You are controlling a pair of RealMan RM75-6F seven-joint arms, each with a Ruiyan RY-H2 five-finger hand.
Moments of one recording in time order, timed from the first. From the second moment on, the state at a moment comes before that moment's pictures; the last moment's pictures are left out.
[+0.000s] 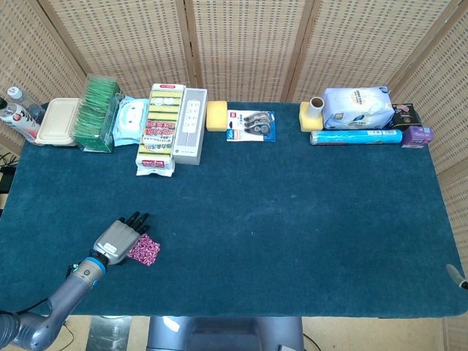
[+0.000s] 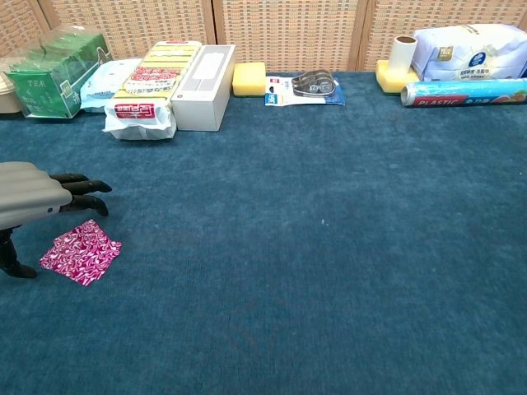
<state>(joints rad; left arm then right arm) -0.73 -1.35 0.24 -1.64 1.07 1.02 0.69 -0.09 -0.91 0.12 -1.73 -1.46 1.65 0.24</state>
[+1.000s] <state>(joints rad) -0.68 -1.32 0.18 -1.69 1.10 1.04 0.72 -0.09 -0.91 0.12 -1.73 -1.46 1.65 0.24</state>
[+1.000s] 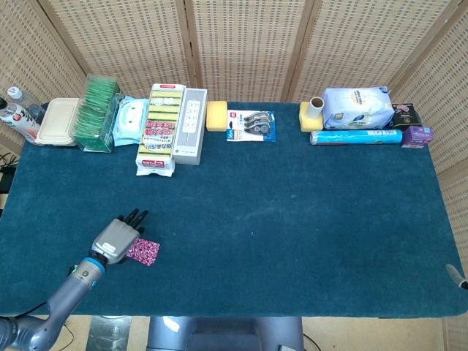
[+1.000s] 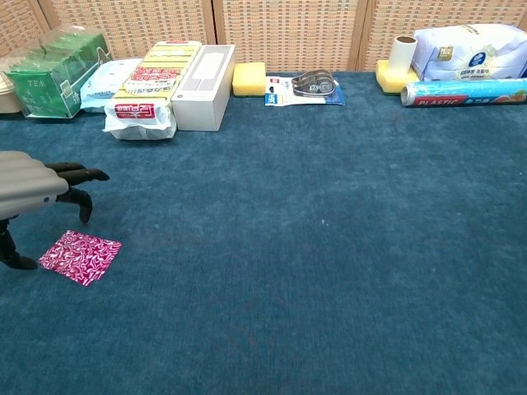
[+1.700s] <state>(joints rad) -0.51 -1.19 0.15 -1.78 1.32 1.31 0.53 -0.08 -0.92 0.11 -1.73 -1.47 1.64 0.21</state>
